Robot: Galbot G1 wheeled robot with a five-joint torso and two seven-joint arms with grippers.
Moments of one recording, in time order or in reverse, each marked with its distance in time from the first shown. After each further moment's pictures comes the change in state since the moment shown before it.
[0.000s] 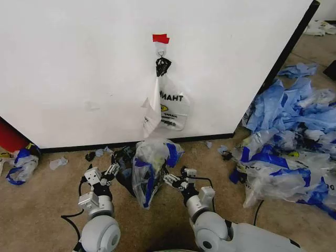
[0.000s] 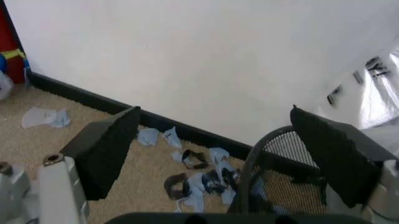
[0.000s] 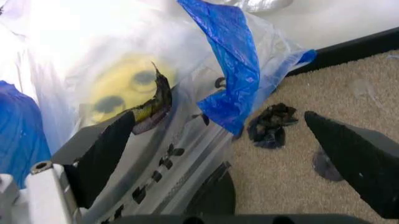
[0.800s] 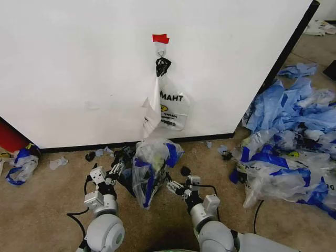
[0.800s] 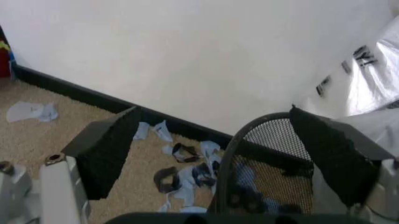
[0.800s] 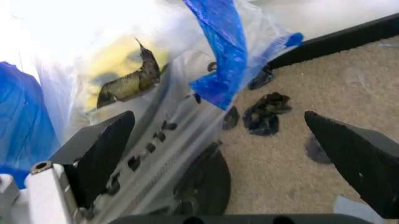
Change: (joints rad) left arm -0.026 -0.002 0.024 0.028 0.007 -0.007 0.001; right arm -0.080 -0.036 0.028 0.060 -0.036 -0.008 0.018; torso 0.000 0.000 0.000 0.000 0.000
